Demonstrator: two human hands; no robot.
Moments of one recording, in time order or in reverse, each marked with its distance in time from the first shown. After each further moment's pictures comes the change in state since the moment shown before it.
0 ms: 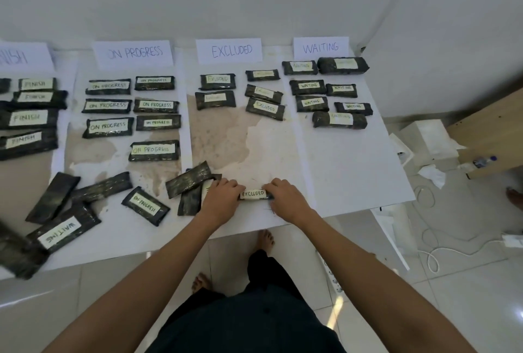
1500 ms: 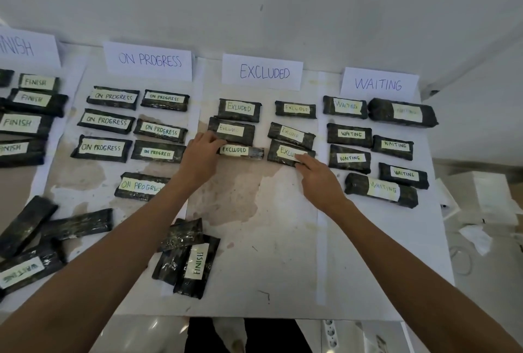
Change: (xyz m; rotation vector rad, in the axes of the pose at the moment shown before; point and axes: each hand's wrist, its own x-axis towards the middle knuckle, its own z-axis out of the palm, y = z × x) left_hand 0.164 -0.122 -0.079 -0.104 0.342 -0.293; right_hand 0.188 0.101 -0.088 -0.146 0.337 -0.315
